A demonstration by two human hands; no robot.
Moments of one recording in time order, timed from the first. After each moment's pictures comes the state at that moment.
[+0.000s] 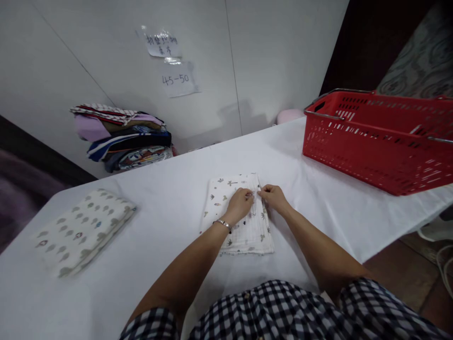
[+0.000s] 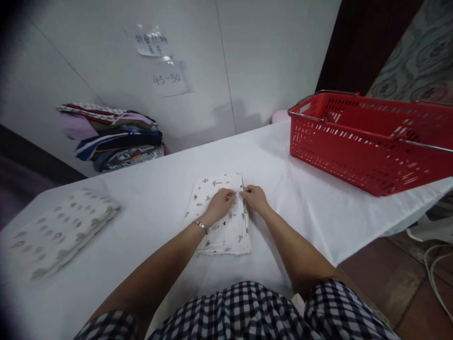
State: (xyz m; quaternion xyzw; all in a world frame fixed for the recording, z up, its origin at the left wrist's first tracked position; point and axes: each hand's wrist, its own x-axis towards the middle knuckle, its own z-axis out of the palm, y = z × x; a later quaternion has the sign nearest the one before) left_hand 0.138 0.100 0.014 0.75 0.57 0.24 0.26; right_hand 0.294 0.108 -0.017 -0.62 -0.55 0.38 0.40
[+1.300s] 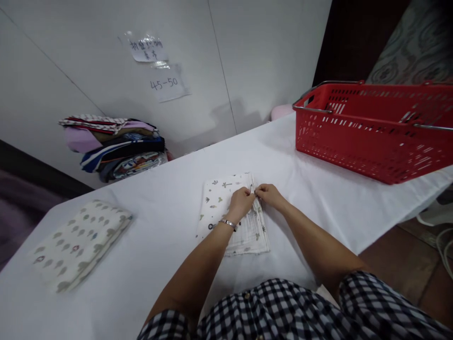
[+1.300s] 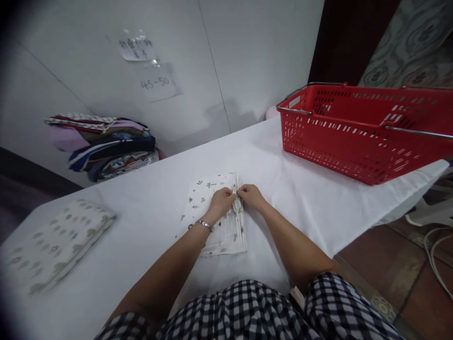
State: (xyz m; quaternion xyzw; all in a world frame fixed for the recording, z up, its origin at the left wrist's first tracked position) left_hand 0.169 0.104 0.021 0.70 0.63 0.19 0.28; right_hand 0.305 0.118 -0.029 -0.59 -0.56 0.42 0.39
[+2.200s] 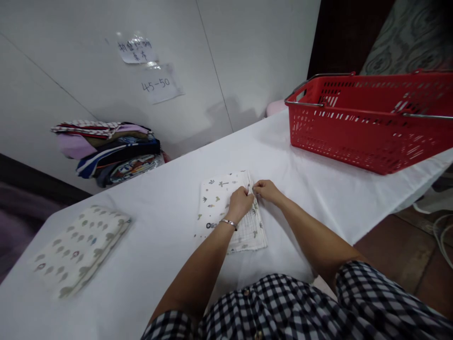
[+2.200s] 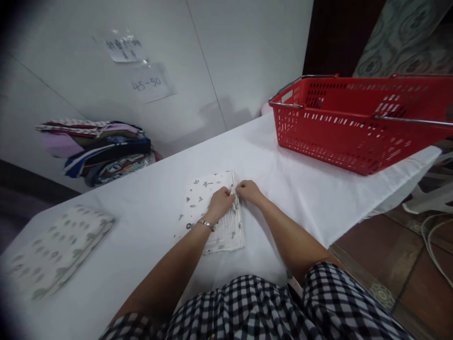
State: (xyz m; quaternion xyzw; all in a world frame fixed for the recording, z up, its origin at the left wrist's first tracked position) left_hand 0.176 0.096 0.025 0.71 0.64 0.14 0.24; right_hand 0.313 0.119 -0.027 -0.61 -0.55 0.41 0.39
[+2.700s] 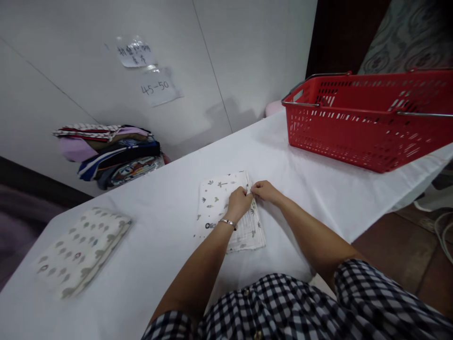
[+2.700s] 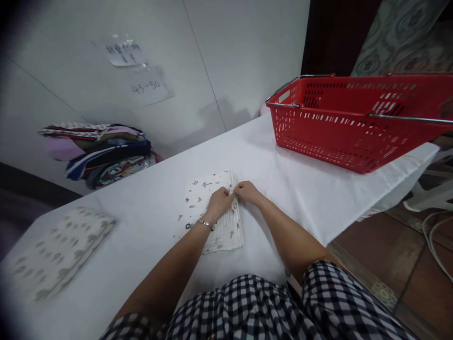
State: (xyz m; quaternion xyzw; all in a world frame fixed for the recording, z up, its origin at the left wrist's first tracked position) left_hand 0.179 0.097 0.023 0.72 0.65 0.14 0.22; right_hand 0.311 0.115 -0.021 -0.59 -0.55 0.46 0.37
